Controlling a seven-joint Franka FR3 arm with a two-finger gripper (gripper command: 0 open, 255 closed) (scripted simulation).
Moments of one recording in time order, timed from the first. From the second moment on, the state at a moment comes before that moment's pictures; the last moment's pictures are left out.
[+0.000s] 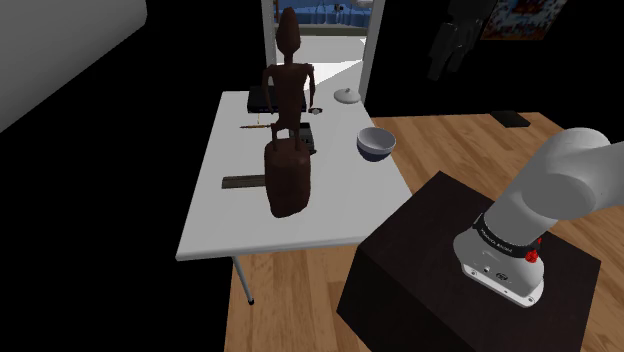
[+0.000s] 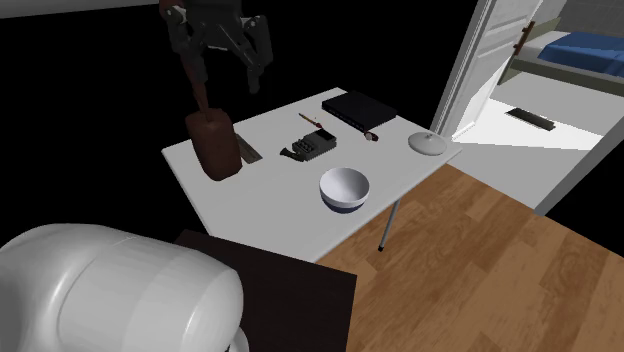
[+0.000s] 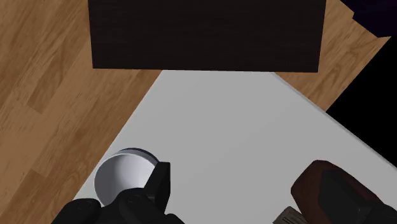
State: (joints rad) arm 0.02 -0.83 0.00 -2.39 0.05 1.55 0.03
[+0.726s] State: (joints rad) arm -0.01 -0.65 -0.01 -2.53 0.01 1.86 0.00
